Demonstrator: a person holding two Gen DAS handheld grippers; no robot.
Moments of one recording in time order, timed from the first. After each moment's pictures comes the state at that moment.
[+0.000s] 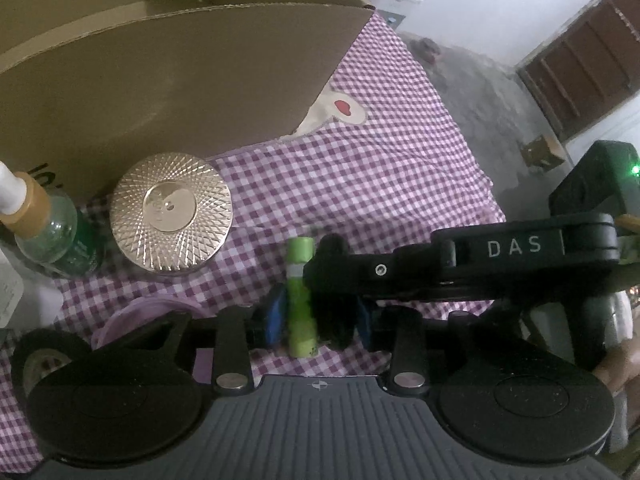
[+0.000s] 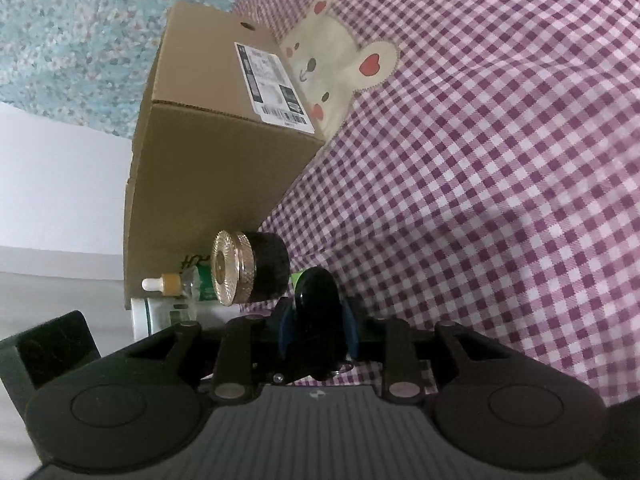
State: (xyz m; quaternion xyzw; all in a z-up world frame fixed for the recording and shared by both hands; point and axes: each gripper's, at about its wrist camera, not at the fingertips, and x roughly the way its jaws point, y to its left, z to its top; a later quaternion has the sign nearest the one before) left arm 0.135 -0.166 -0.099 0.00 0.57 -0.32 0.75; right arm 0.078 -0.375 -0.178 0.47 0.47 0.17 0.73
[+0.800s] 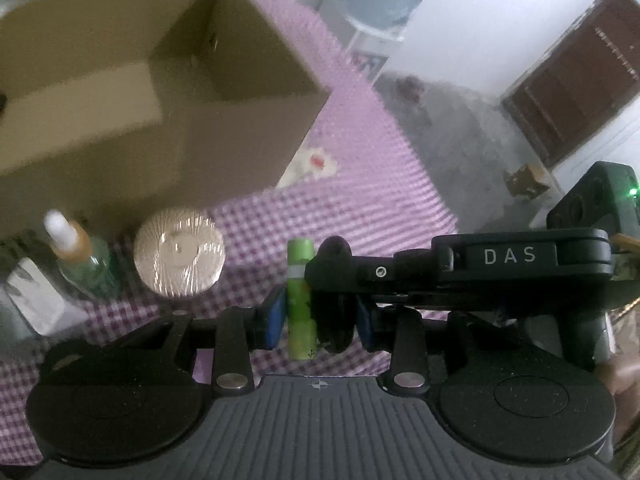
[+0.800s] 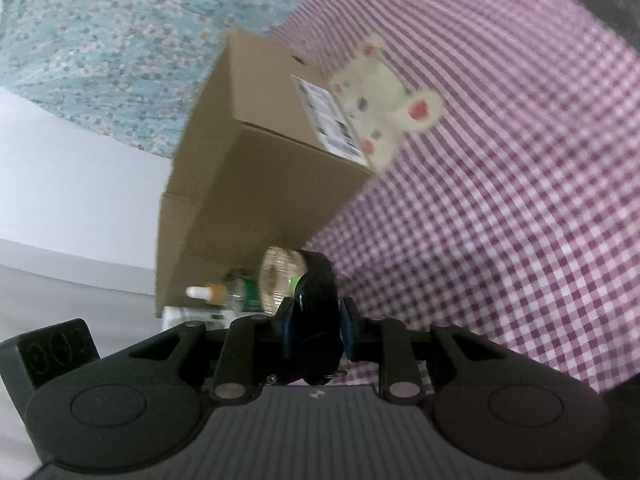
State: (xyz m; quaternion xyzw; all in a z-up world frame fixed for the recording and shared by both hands) left arm 0.118 -0.148 -0.038 -0.03 0.52 -0.34 0.79; right arm 0.068 -0.364 -0.137 0.45 0.42 0.17 0.77
